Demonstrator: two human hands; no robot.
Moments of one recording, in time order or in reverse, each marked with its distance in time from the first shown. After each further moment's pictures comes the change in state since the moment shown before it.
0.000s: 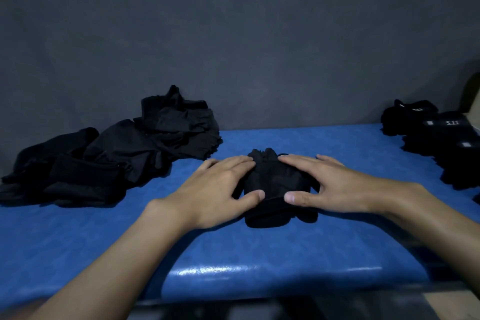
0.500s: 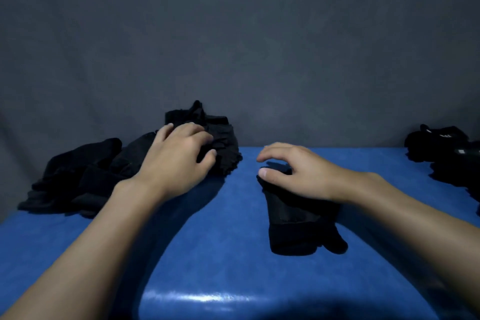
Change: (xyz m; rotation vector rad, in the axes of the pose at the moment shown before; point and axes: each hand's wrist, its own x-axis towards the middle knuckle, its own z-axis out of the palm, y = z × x) left_hand -0.008 -0.077 -0.064 0.166 0.329 -0.273; right_hand 0.085 -0.042 -0.010 0.114 0.239 -0.192
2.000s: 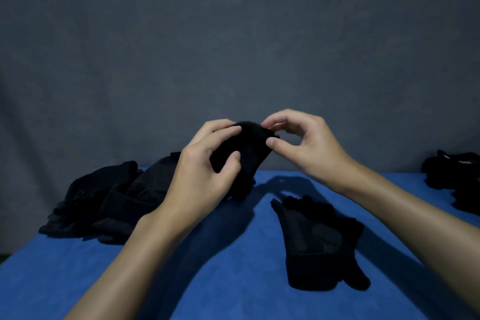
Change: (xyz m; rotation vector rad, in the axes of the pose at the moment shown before) left_hand -0.008 0.037 -0.024 -0.705 0.472 0.141; right_hand 0.029 -0.045 -0.042 0.408 0.453 -0.202
